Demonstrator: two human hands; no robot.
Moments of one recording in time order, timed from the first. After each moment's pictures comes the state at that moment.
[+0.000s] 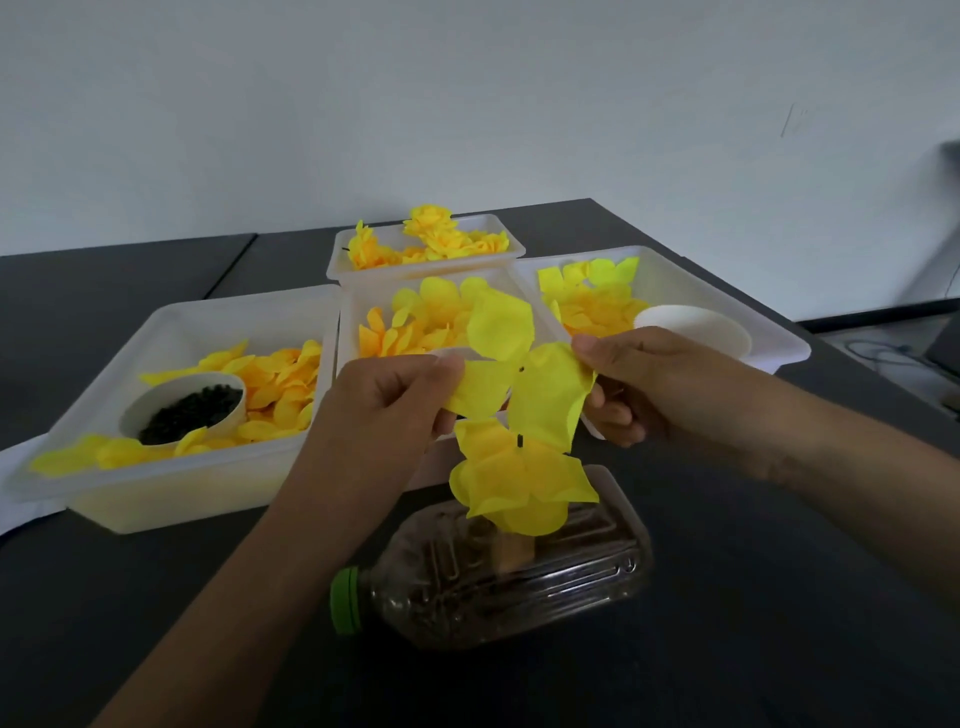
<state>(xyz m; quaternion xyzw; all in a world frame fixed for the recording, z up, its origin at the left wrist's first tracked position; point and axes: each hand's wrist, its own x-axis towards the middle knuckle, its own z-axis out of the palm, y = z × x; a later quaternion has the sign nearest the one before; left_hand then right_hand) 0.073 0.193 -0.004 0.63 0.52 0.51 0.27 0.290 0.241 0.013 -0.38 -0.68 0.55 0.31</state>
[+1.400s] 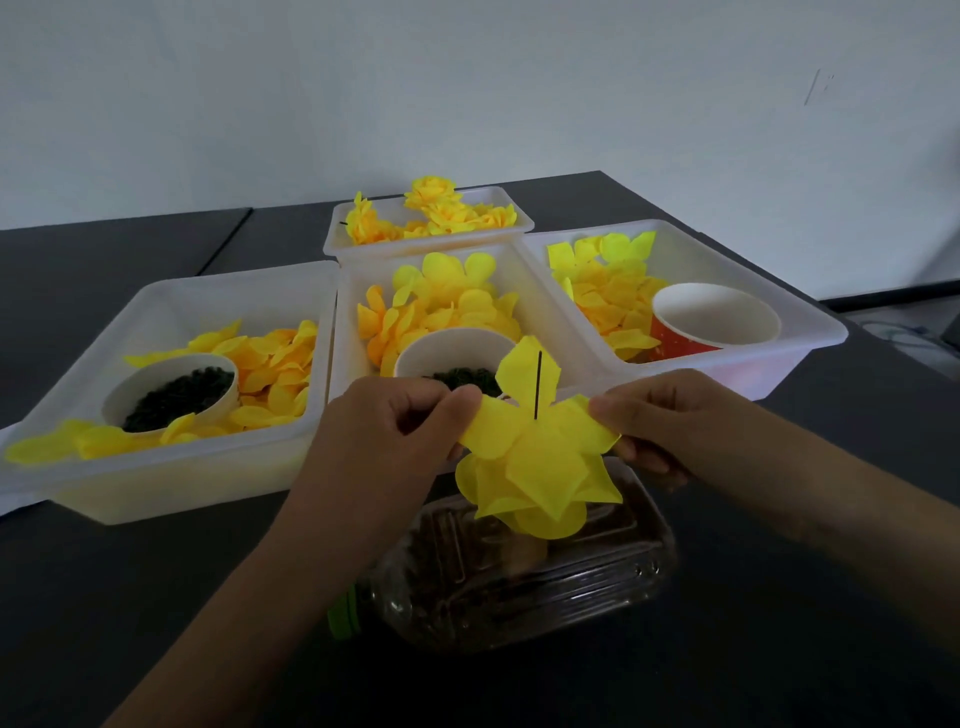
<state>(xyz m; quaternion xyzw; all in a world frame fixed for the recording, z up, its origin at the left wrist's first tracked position) 0.068 0.198 -0.029 0.65 0.57 0.45 0.24 0.293 0.229 -0.014 -0.46 -0.68 0.50 0.28</state>
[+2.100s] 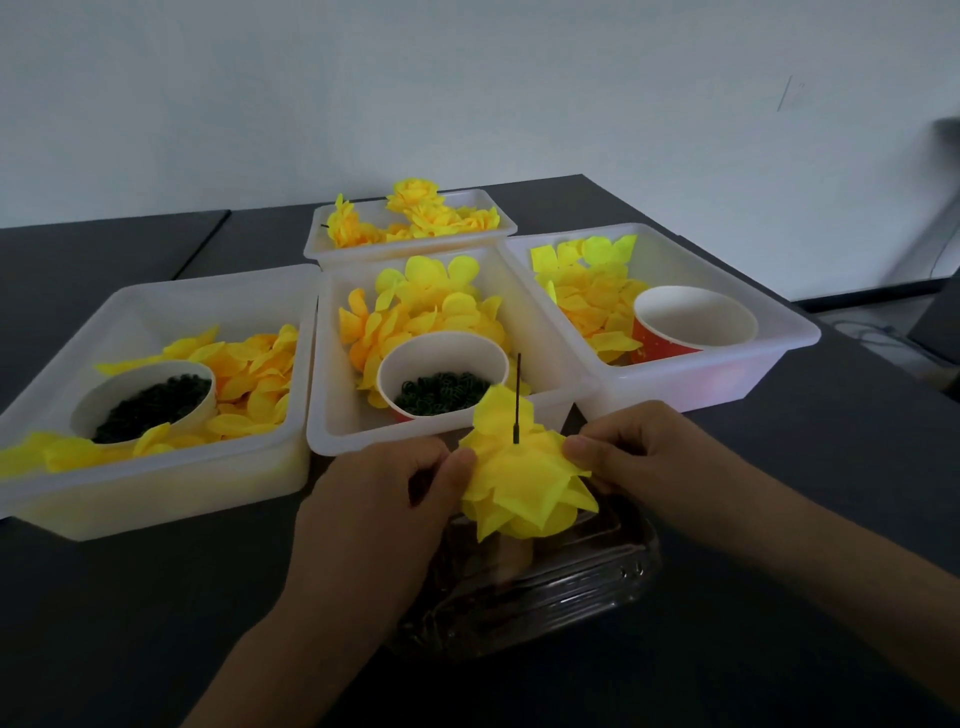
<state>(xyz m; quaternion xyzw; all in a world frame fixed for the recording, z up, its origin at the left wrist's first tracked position) 0.074 0.182 -0.055 0.69 0.61 0.36 0.15 0.295 0.231 -0.044 -0.46 -0.75 0.38 0.27</state>
